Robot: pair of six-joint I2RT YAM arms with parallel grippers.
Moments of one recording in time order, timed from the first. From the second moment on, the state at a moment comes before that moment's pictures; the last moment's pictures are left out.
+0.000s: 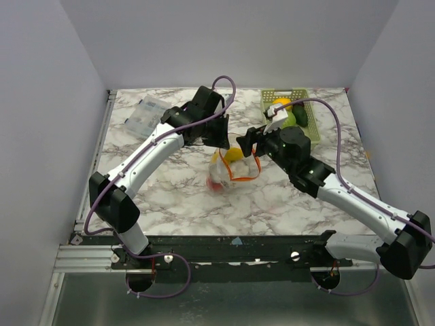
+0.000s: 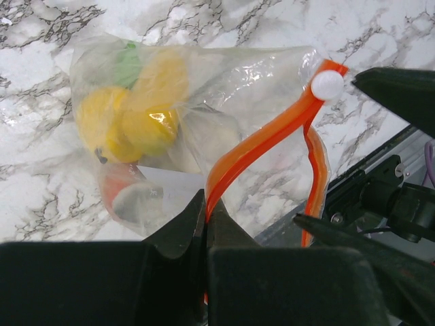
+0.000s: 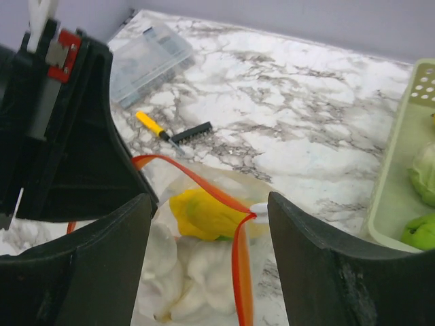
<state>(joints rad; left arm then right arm) -0.63 1.66 1.69 -0.87 0.24 -0.41 0.74 1.17 0.94 0.06 0.16 0.17</state>
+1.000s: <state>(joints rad) -0.63 1.66 1.63 -0.83 0.26 -0.38 0.18 1.81 1.56 -0.49 0.25 0.43</state>
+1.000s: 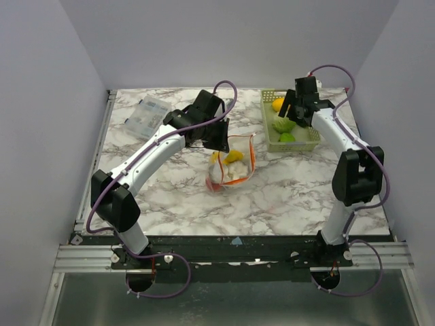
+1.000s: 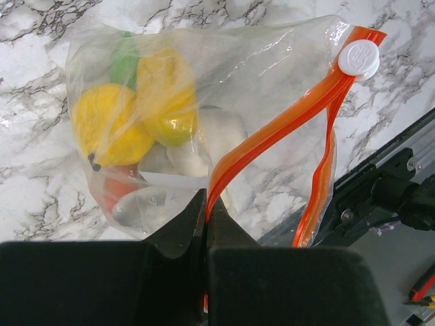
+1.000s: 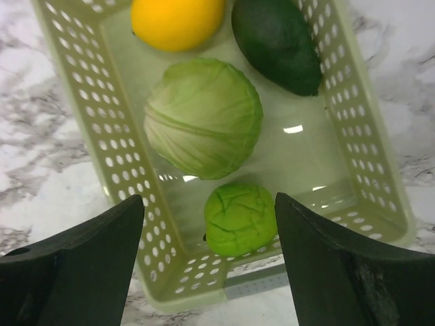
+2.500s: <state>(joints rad) -0.62 1.66 1.62 -0.81 0.30 -0.38 0.19 1.74 1.45 -0.51 0.12 0.29</state>
